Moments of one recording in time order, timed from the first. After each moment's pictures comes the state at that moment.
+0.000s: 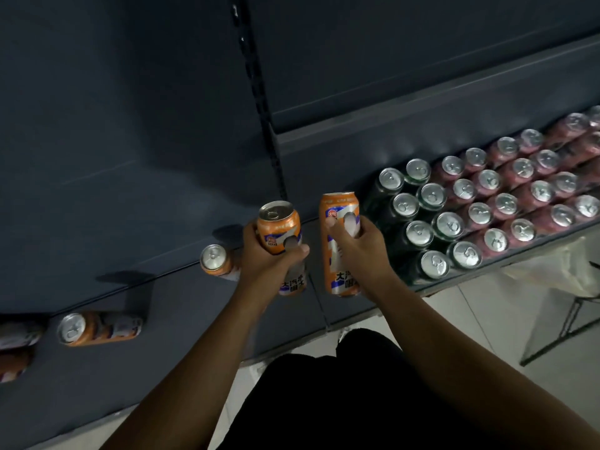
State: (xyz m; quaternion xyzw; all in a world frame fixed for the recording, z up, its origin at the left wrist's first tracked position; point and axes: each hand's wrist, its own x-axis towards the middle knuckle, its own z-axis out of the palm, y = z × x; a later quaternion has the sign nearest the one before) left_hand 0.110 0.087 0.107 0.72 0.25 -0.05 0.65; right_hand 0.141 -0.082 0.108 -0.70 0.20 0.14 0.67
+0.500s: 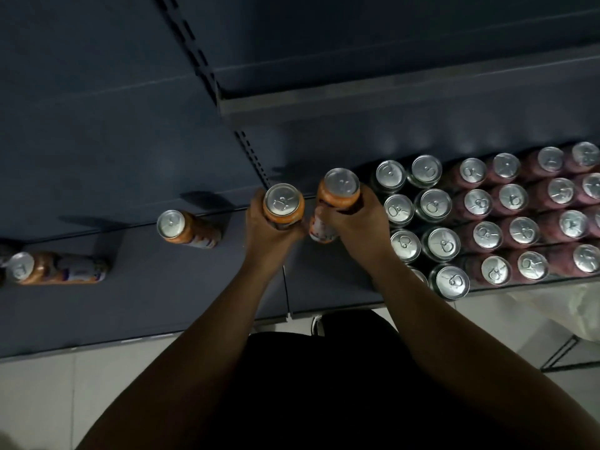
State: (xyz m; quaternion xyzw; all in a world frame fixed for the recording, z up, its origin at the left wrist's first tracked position) left_hand 0.157 0.021 0.033 0.75 0.29 0.04 0.59; right_hand 0.215 -0.140 0.057 -0.79 0.08 0.17 0.58
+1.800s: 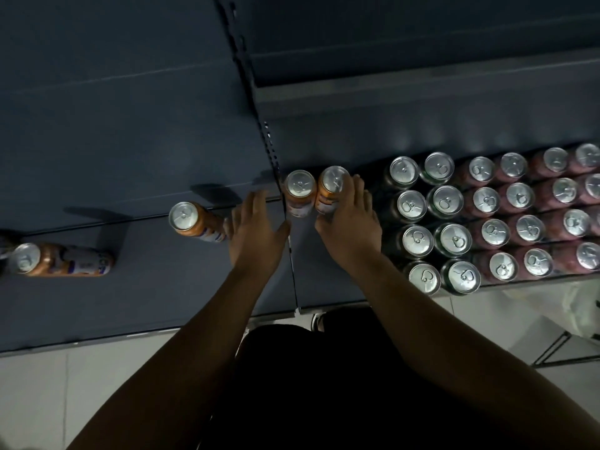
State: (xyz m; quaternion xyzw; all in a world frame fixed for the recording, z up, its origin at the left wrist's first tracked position) left_hand 0.132 0.057 0.042 0.92 0.26 -0.05 0.27; right_hand 0.195 -0.099 0.054 -0.95 -0.06 0.17 0.25
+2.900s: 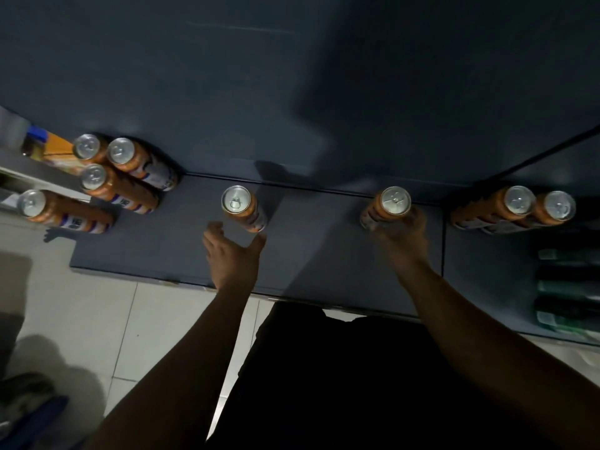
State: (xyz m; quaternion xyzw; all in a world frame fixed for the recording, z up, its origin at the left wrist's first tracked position) left_hand -0.084 0.365 0.014 0.73 0.56 0.06 0.39; right_hand 0.091 0.141 -0.018 -0.84 0.12 0.22 0.48
